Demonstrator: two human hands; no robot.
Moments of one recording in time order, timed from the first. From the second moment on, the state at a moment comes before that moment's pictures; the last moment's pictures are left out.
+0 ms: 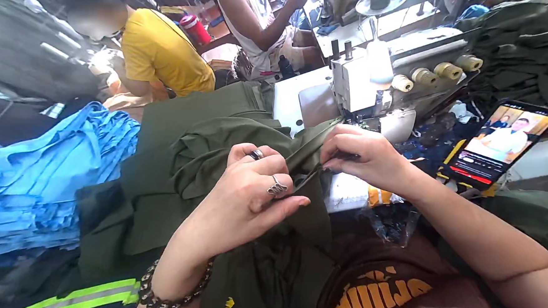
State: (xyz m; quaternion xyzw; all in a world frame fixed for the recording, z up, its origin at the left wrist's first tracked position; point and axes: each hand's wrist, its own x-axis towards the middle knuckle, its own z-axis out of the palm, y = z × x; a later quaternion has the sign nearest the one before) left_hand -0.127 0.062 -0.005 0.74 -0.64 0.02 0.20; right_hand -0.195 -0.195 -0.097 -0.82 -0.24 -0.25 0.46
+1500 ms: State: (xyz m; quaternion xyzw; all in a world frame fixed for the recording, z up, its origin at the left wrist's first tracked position) left_hand -0.227 -0.084 -0.125 0.84 -0.49 0.14 0.20; right_hand -0.245 -0.187 -0.216 -0.46 0.18 -0.22 0.84
